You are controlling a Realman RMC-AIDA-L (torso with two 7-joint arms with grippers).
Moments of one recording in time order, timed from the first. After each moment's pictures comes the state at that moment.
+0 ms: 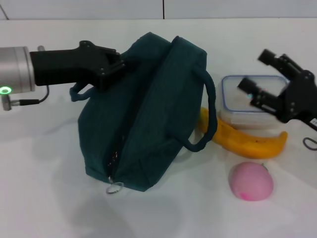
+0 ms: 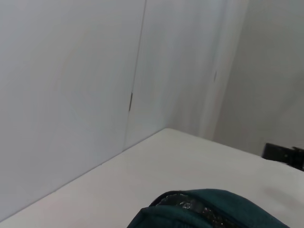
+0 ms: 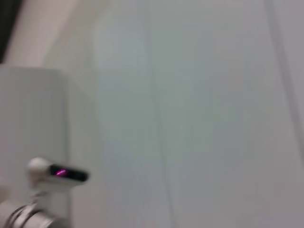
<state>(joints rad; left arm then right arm) -0.49 -2.09 0.87 0.98 1.84 1.55 -1.62 0.38 2.03 -1.48 -0.31 -0.70 -1.60 0.77</state>
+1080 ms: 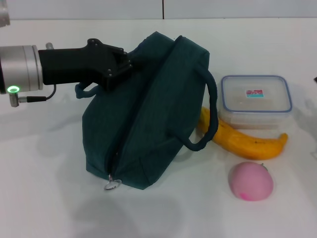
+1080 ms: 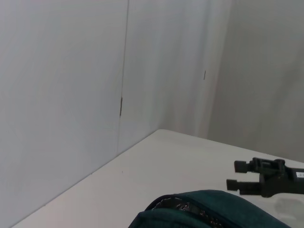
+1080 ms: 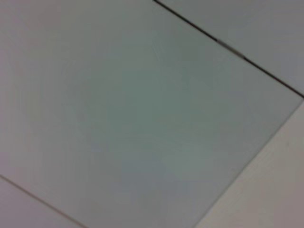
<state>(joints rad) -0.52 -2.09 0.87 0.93 1.84 1.54 -1.53 0.31 2.03 -1.76 -0.13 -0.02 -1.28 1.35</state>
